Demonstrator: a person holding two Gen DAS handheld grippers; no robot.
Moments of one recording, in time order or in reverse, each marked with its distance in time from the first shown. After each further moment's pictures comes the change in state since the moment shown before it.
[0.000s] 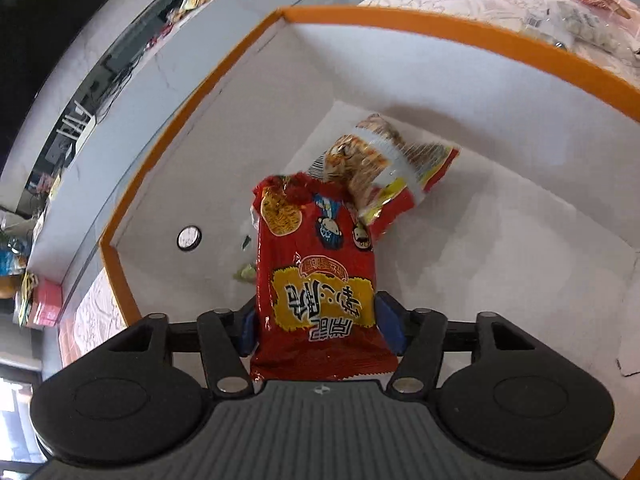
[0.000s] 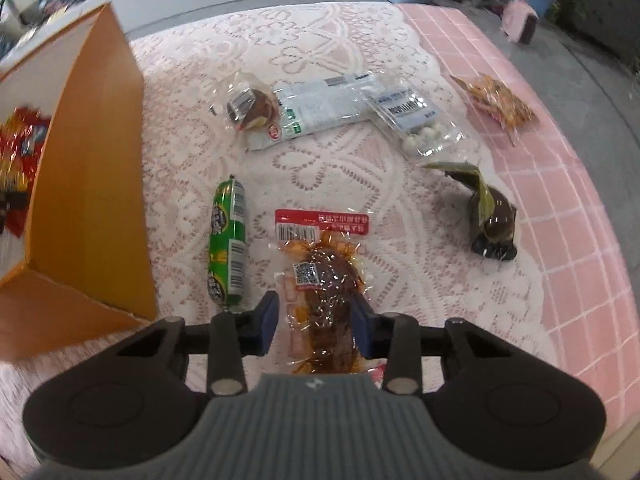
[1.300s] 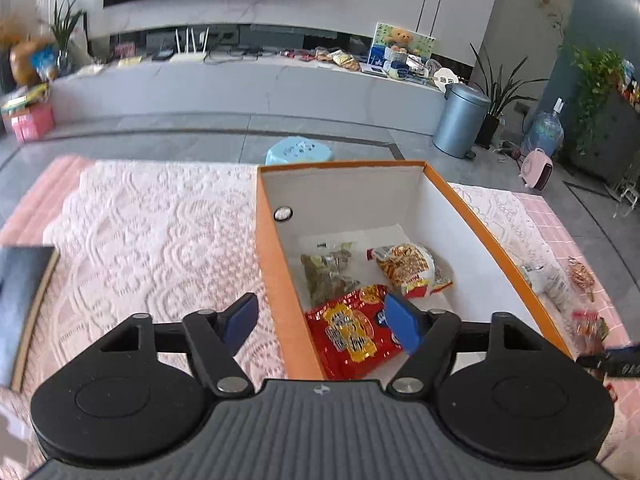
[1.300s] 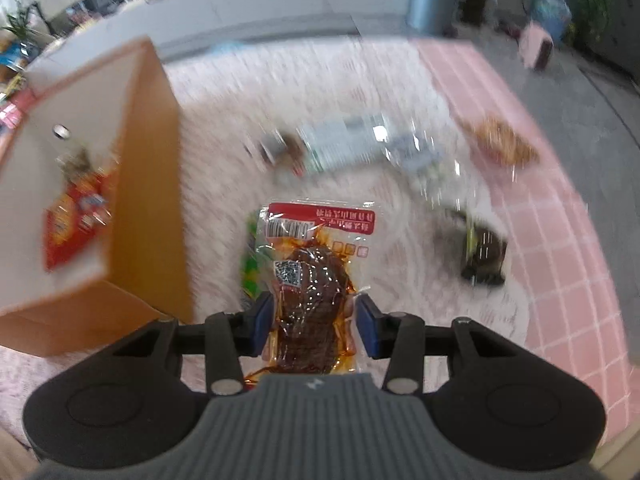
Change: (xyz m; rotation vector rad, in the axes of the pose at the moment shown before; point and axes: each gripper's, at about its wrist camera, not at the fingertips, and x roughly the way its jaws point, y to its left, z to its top) left arm -0.103 0.083 -0.099 -0.789 -0.304 -0.191; right arm -0.050 -0.001 0.010 -0.025 -0.088 0.082
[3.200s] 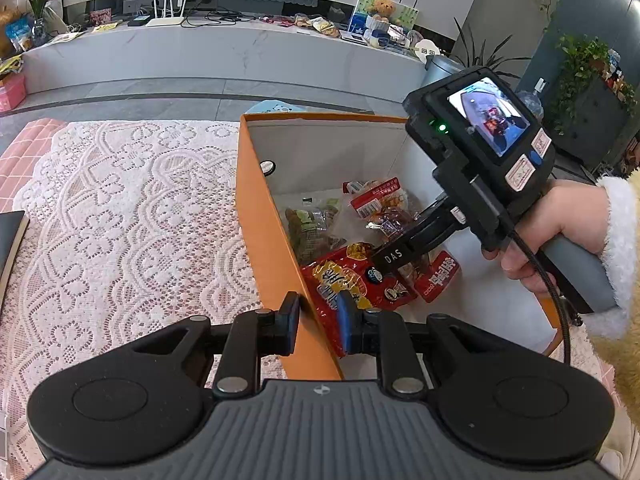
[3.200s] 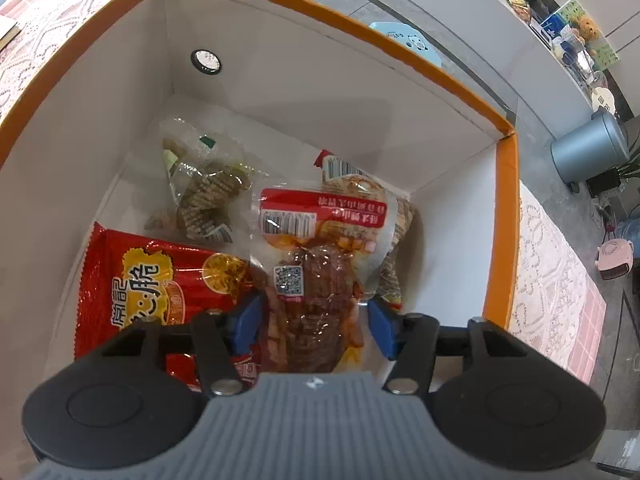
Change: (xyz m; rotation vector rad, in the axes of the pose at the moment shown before) left arm 0.016 0.010 -0.016 -0.004 0.095 -0.084; right arm 0.136 0.255 0.119 -0.713 0.174 -0.063
